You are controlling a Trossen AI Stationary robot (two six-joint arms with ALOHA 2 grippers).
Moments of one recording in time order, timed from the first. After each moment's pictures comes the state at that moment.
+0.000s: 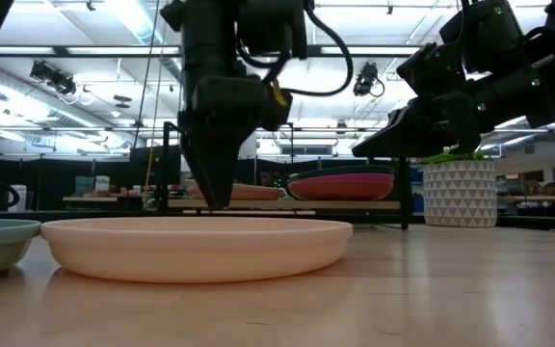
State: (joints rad) left arm -0.13 1.96 1.41 -0.86 -0.03 -0.51; right arm 0.11 1.49 0.32 0.86 0.24 -0.16
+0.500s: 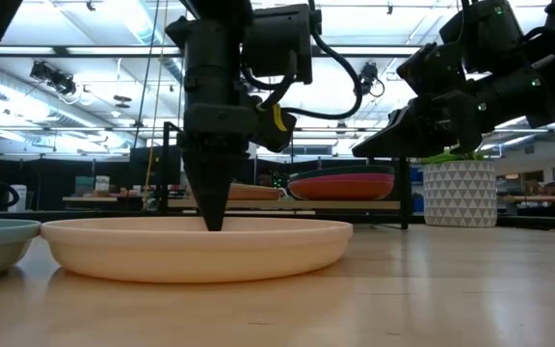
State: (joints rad) left arm -0.13 2.03 1.41 -0.84 0.00 -0.41; right arm 0.11 1.49 0.32 0.86 0.23 -0.15
